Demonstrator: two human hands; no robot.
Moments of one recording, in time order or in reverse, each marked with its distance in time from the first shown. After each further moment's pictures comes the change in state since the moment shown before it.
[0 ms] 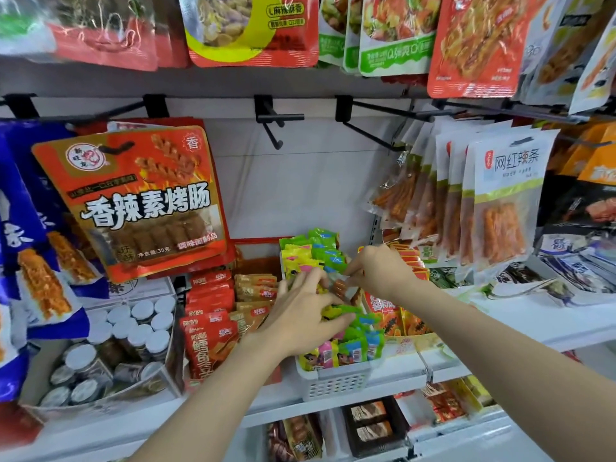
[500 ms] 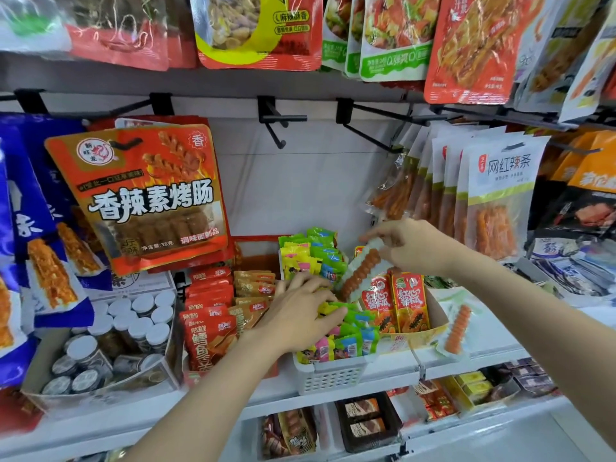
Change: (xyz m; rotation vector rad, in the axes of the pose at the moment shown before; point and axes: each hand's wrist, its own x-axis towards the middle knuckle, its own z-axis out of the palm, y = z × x) left_hand -0.004 -0.003 0.006 -0.012 -0.027 -0.003; right_hand -0.033 0.020 -0.069 0.212 -0.015 -0.075
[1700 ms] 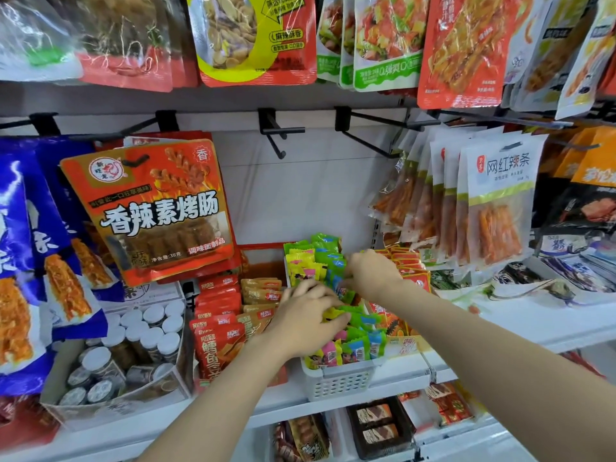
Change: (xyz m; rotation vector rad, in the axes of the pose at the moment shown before) left_hand 0.000 0.003 -0.004 -0.003 -0.022 -0.024; right_hand 0.041 -0.023 0.078 -0.276 -0.056 0.174
